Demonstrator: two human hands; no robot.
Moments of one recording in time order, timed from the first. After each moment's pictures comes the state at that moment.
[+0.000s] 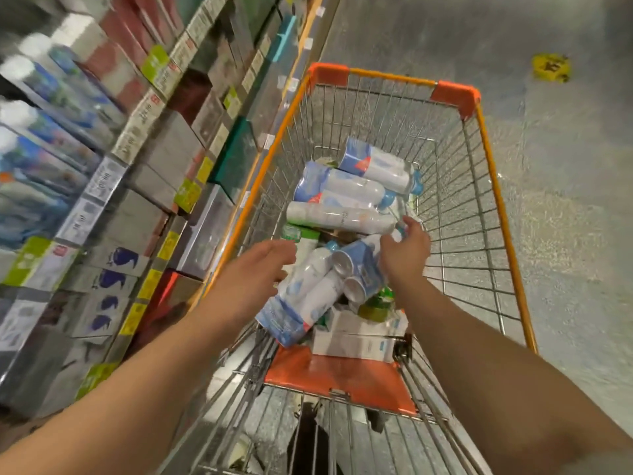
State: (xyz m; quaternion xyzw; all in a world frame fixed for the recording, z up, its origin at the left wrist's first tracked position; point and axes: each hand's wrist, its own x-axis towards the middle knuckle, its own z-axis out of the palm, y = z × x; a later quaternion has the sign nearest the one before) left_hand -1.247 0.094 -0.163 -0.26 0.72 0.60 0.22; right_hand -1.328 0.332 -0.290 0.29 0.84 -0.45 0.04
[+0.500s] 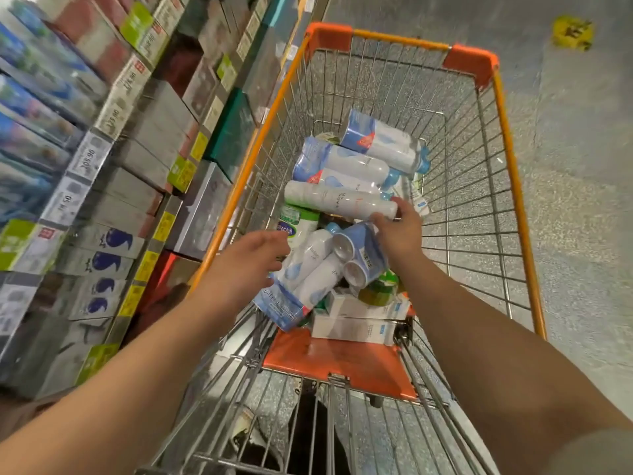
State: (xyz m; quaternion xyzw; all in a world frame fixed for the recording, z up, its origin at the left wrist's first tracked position) left_hand -1.248 0.092 -0.177 -0.30 0.72 0.57 0.24; right_hand -1.338 0.332 -0.307 0.25 0.79 -0.55 0.10
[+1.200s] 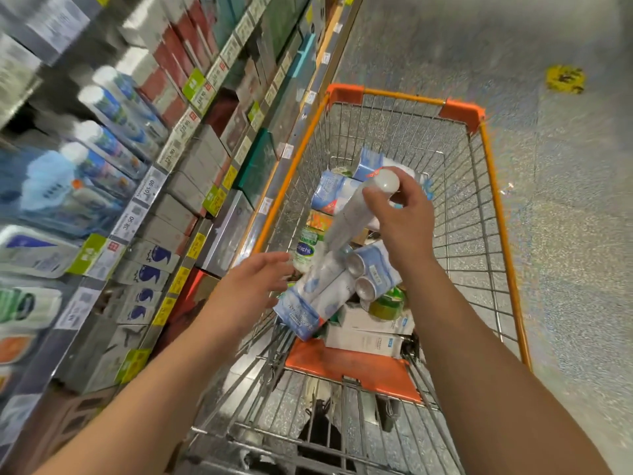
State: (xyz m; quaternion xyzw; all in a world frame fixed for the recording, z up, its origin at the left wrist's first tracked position) left_hand -1.207 0.080 -0.103 -0.32 0.71 0.60 0.19; right_hand -1.325 0.288 -0.157 0.10 0.73 -0.68 -0.04
